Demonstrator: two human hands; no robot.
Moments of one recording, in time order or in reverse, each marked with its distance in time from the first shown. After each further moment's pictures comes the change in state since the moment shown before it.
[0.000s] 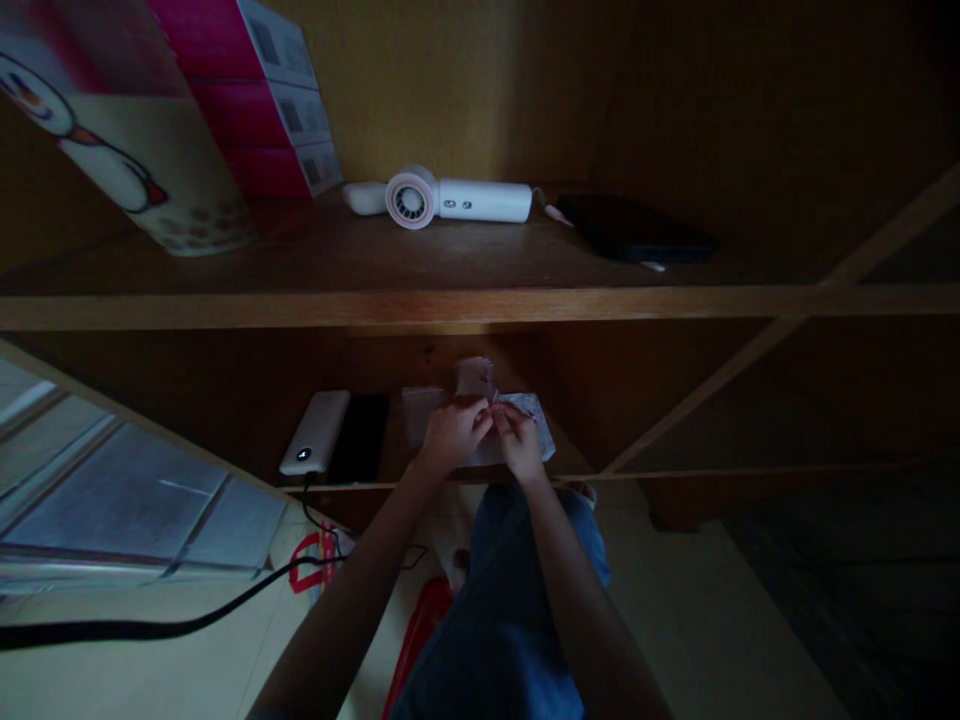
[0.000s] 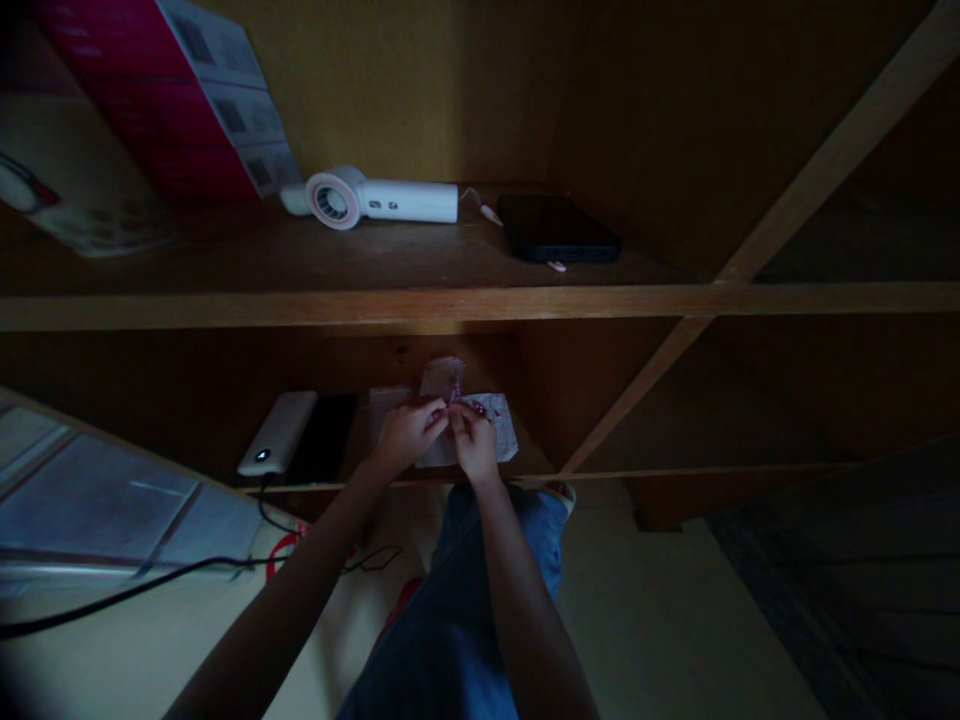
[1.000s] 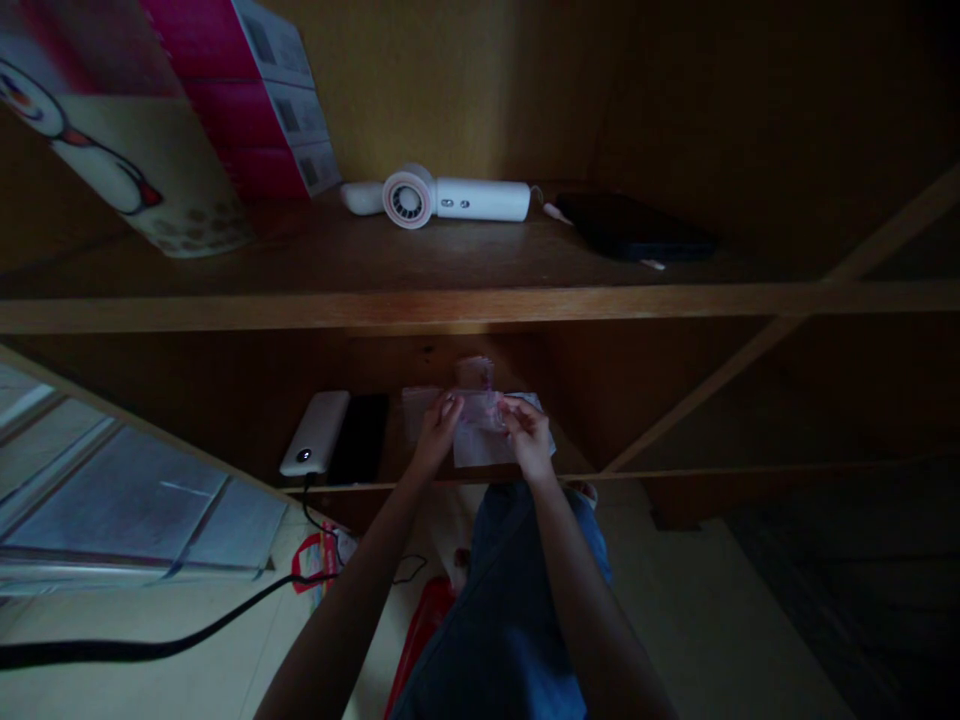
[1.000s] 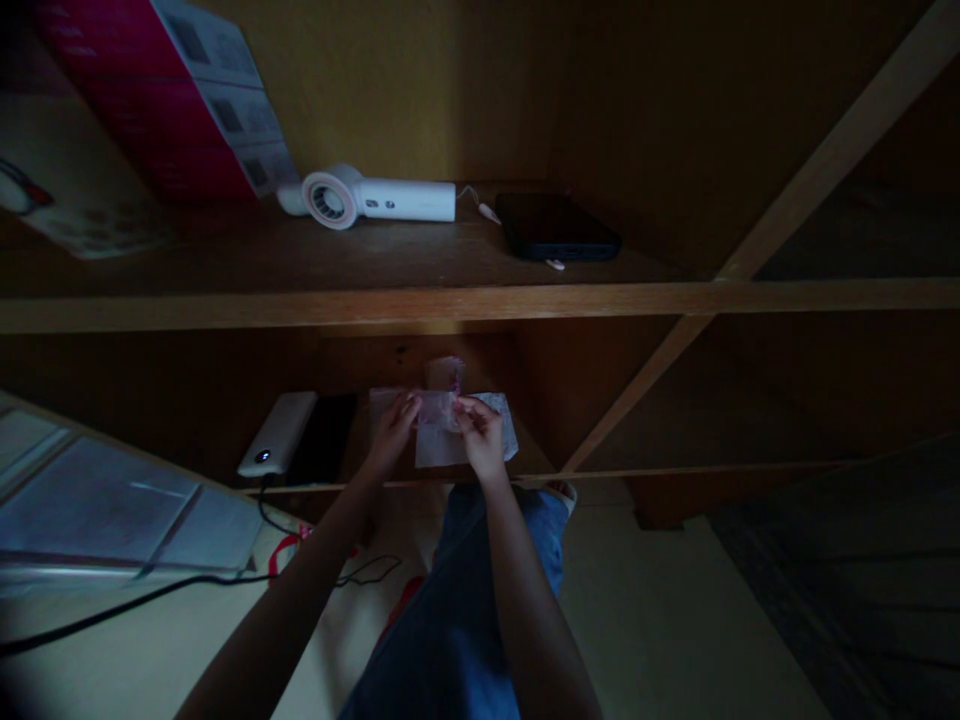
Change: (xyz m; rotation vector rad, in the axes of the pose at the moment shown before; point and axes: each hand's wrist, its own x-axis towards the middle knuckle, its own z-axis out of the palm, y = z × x) left_hand -0.004 -0.031 0.039 -1.121 0.284 -0.467; right_hand 0.004 0.000 -0.005 0.401 0.104 0.052
